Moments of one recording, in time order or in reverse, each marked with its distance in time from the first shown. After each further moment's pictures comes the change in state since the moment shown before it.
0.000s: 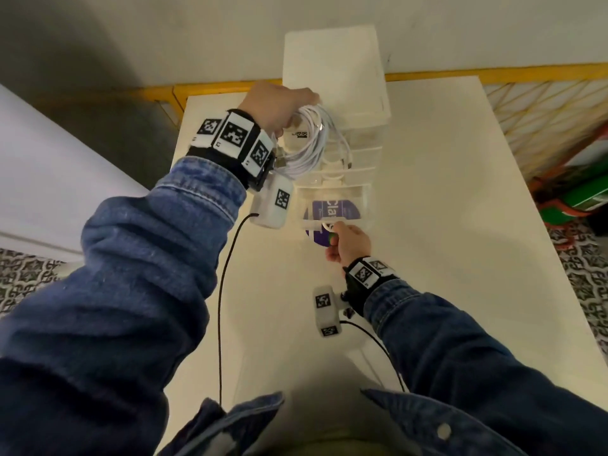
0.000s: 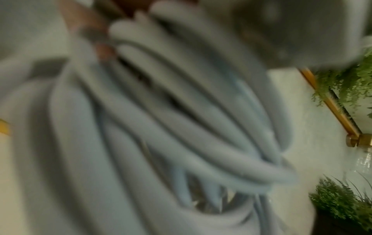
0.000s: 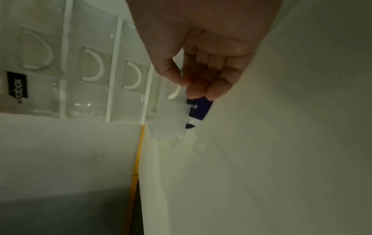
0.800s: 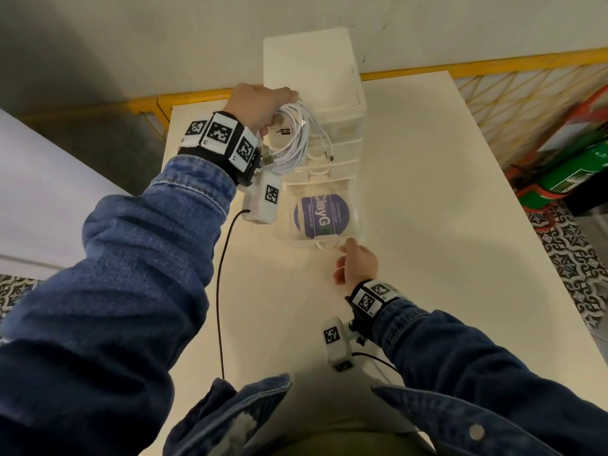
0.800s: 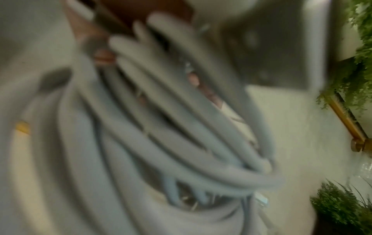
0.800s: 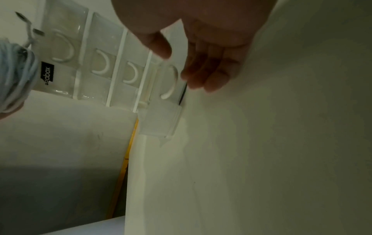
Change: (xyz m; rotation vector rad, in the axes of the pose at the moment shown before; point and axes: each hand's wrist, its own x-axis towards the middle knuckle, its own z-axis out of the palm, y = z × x) left_hand -0.006 -0.005 0.000 -0.055 0.035 0.062; right_hand -0.033 0.039 -0.034 -0.061 0.167 -0.082
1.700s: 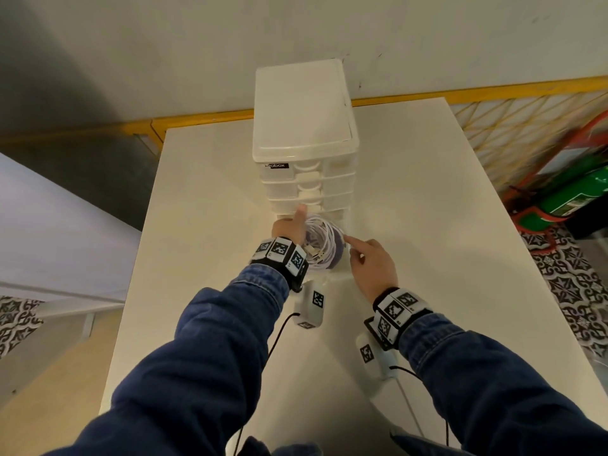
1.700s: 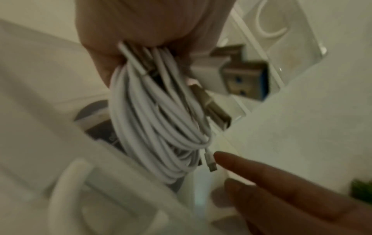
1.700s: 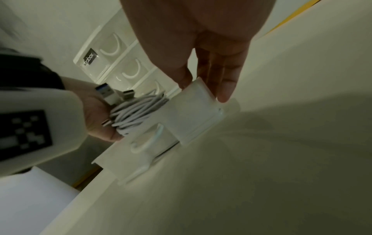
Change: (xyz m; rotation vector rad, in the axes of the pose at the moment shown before) left_hand -0.004 -0.115 0.122 -0.143 0.063 -0.421; right_hand 0.059 -0.040 -0.033 -0.719 -0.107 -0.632
